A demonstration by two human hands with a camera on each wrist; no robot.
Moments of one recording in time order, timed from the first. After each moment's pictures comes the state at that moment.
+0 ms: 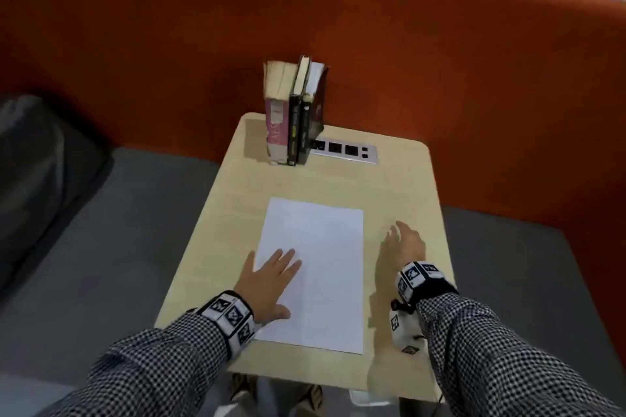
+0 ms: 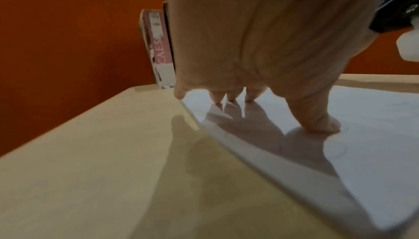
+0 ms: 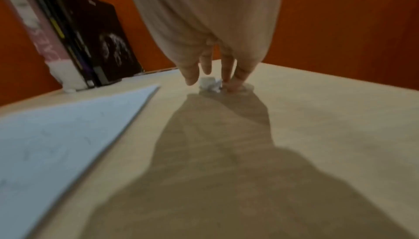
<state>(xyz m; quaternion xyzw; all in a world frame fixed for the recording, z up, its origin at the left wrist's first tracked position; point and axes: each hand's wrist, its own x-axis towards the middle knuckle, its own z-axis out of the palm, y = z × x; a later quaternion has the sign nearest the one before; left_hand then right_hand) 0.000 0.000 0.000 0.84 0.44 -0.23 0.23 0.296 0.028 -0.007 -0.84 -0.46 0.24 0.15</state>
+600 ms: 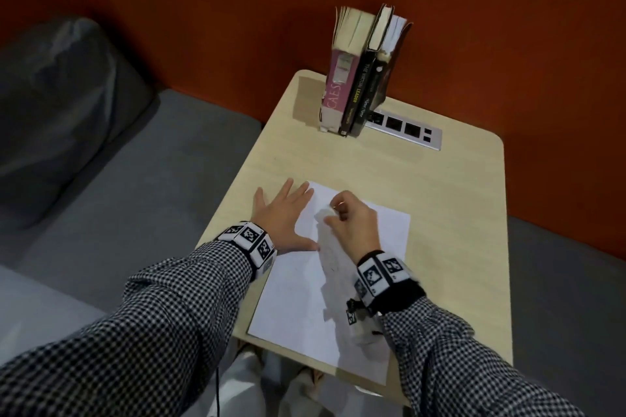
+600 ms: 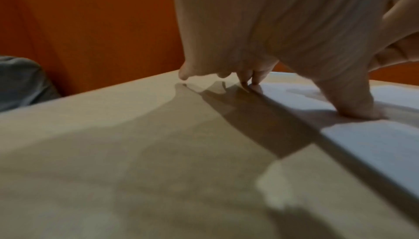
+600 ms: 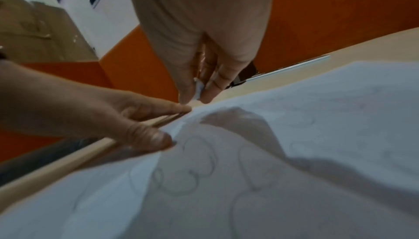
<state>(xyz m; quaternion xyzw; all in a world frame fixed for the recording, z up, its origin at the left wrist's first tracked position) -0.026 0.061 -0.017 0.77 0.56 -0.09 0.27 0.139 0.048 -0.004 -0.66 -0.60 0.36 0.27</state>
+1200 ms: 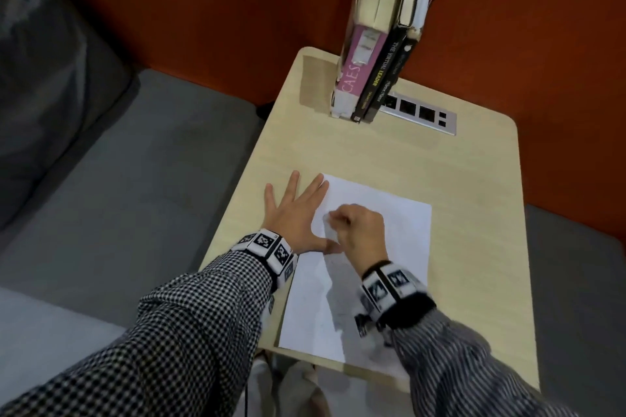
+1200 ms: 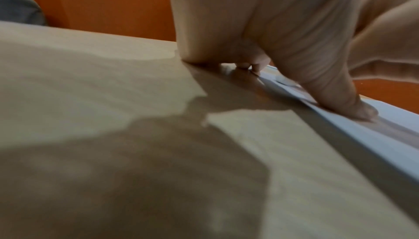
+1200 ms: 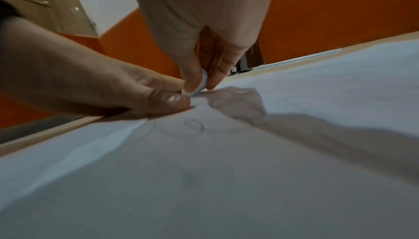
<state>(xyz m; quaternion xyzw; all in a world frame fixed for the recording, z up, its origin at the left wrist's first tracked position) -0.033 0.063 -0.048 0.77 0.56 -0.03 0.29 0.103 0.041 -0.026 -0.67 -0.66 0.26 0.19</state>
